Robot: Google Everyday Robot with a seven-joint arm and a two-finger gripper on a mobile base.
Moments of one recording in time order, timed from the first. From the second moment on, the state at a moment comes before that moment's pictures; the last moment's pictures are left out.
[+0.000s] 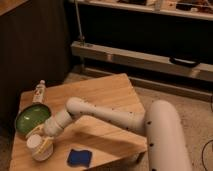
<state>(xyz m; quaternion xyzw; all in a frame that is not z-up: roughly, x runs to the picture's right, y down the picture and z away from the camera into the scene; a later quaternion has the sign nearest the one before) -0.338 0.247 0.673 -0.45 -0.61 -0.02 0.65</state>
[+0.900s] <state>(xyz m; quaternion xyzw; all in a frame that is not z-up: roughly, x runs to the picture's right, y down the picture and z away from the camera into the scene) -0.300 0.126 0.608 -0.38 -0.65 -0.02 0.65</state>
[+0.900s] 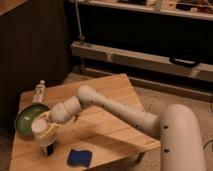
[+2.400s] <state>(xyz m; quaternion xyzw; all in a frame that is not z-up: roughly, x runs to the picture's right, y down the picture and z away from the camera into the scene) -0.413 0.056 0.715 -0.34 -0.67 -0.11 0.65</state>
